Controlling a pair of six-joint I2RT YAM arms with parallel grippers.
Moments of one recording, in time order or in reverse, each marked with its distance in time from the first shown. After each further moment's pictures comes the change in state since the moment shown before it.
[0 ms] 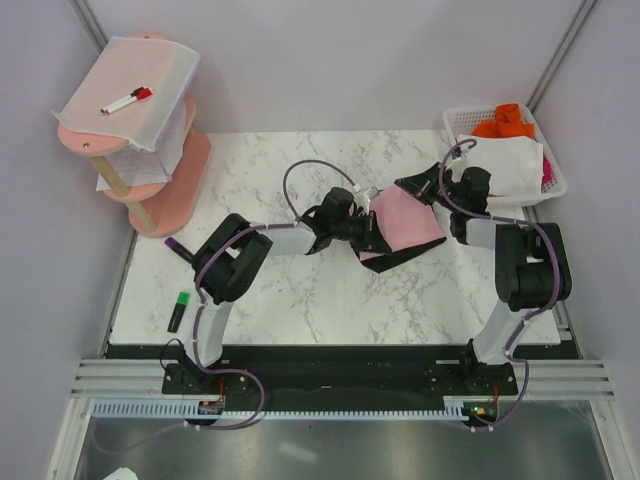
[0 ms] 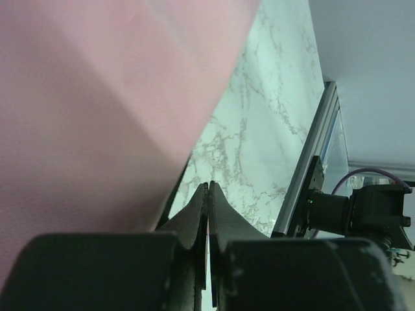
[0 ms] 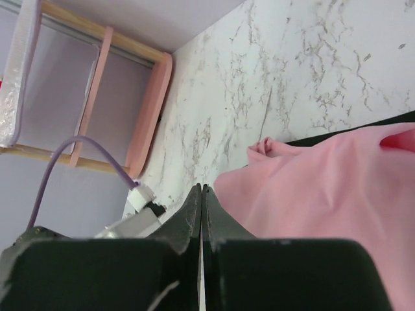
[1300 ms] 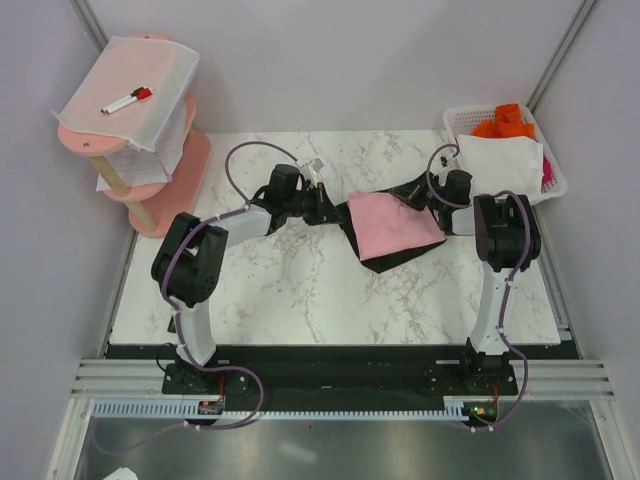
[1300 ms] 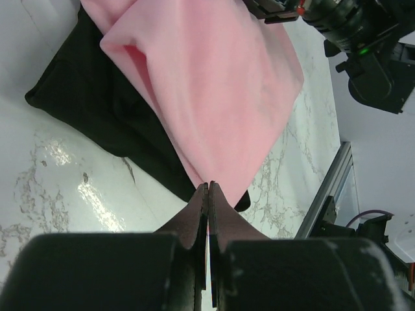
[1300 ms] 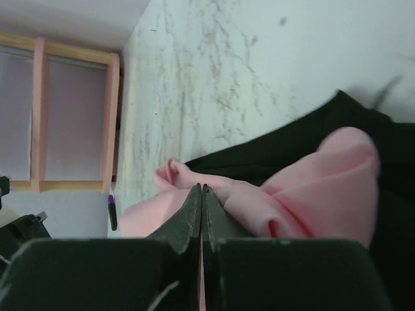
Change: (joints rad) left arm 0.275 -0.203 -0.082 -0.135 -0.013 0.093; right arm -0.005 0.338 0.188 0.018 0.000 0.029
